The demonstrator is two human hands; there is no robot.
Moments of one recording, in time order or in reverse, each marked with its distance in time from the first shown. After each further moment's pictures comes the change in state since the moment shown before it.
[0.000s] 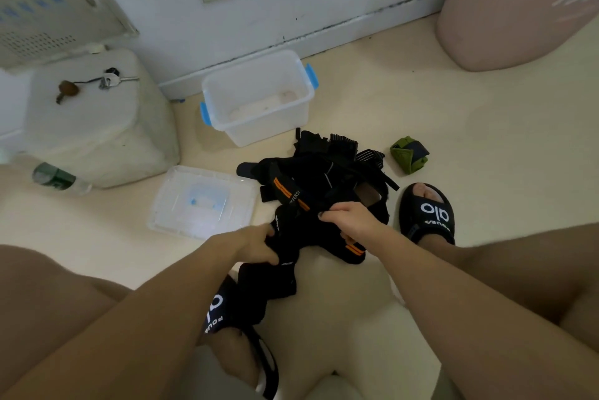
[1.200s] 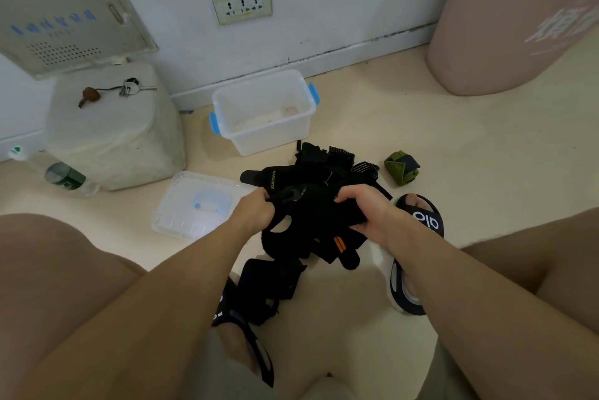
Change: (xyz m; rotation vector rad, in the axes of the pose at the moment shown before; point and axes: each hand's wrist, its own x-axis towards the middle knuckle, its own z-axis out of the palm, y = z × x) left_hand -0.010 0.020 -0.022 -0.460 0.541 0.017; right_hand -0.053 -0.043 -0.019 0.618 0.063 0.073
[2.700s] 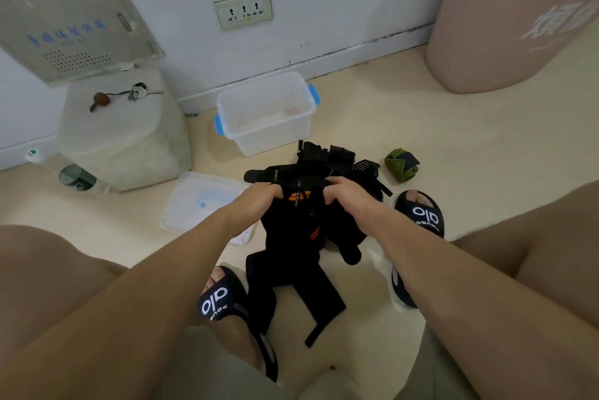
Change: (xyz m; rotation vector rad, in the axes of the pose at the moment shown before) left_hand -0.049 0.027 -0.028 -0.406 -0.184 0.018; right_hand 0.010 0.006 0.013 -0.401 -0.075 -0.056
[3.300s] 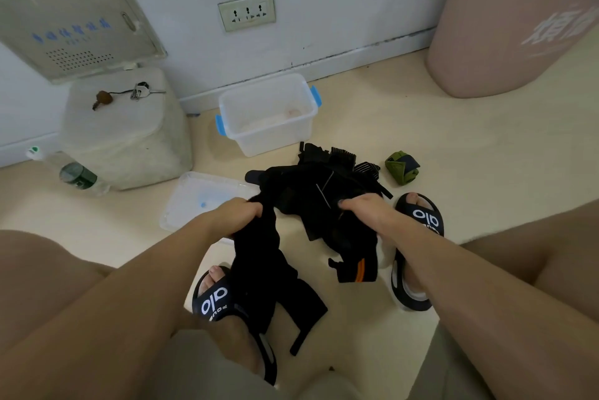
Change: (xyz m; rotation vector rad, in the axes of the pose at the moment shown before) left_hand 0.003 -0.034 -0.031 0.220 0.023 -0.221; right_hand -0.007 0.019 -0.024 -0.250 0.139 0.020
